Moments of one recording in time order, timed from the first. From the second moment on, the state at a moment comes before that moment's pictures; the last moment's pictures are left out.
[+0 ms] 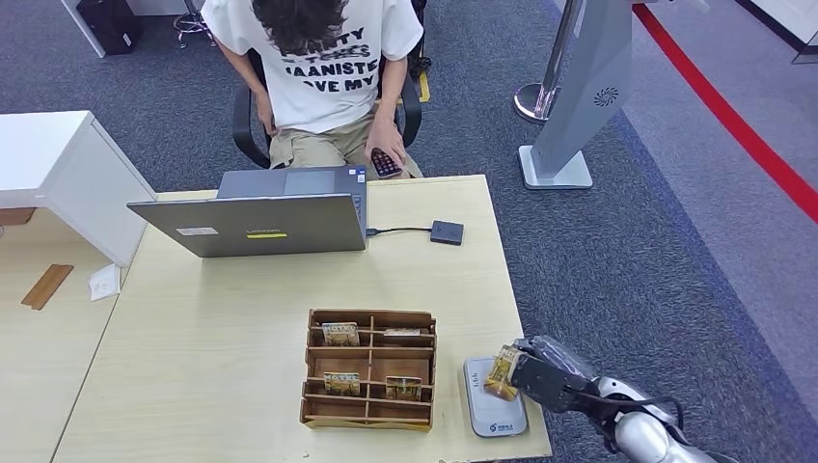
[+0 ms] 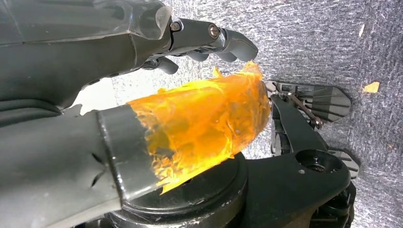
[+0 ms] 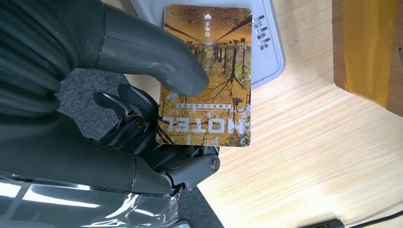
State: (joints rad) left arm -0.07 0.00 -0.73 -0.17 0.88 0.06 0.18; right arm -0.05 -0.47 0.51 -1.50 0.21 0.23 -0.05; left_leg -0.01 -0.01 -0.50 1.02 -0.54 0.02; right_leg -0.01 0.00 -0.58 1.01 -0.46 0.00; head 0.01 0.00
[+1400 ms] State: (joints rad) left arm -0.07 0.00 -0.75 -0.17 0.89 0.07 0.17; right arm -0.08 -0.45 0.58 -1.50 0.25 0.23 -0.05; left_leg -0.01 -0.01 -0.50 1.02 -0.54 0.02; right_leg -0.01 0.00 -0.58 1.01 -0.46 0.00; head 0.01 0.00
